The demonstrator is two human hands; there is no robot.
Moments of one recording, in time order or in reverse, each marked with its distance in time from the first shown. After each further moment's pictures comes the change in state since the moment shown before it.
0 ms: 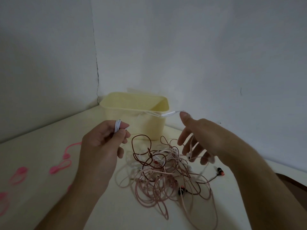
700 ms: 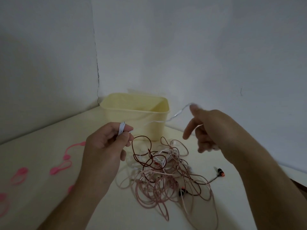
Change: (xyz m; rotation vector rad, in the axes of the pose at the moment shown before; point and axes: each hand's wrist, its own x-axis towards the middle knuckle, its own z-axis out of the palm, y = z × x) left_hand -0.002 0.000 0.002 0.037 -0.057 0.002; right_hand 0.002 0.000 -0.015 0.158 0.091 -0.132
